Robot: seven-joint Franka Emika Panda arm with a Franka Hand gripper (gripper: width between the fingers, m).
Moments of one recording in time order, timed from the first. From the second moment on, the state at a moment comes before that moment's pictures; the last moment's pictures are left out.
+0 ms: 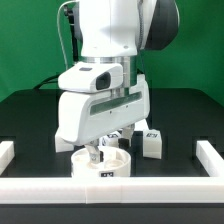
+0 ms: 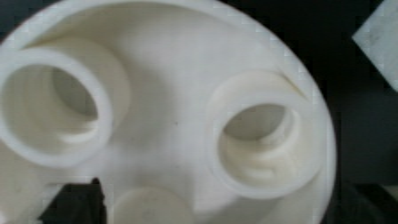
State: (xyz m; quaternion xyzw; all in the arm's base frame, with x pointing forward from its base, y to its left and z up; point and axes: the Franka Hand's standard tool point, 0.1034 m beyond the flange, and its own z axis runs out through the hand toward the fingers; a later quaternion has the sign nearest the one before) arm 0.581 -0.029 0.025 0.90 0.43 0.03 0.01
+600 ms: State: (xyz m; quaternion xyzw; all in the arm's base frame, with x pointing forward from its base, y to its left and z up) arm 0.576 -0.026 0.010 0.90 0.44 0.02 0.01
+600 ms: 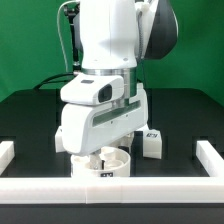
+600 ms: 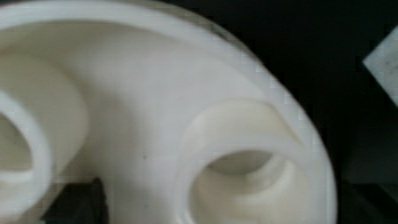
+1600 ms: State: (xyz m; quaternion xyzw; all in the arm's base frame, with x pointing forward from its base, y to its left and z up) arm 0.576 -0.025 0.012 0.89 0.45 0.02 0.00
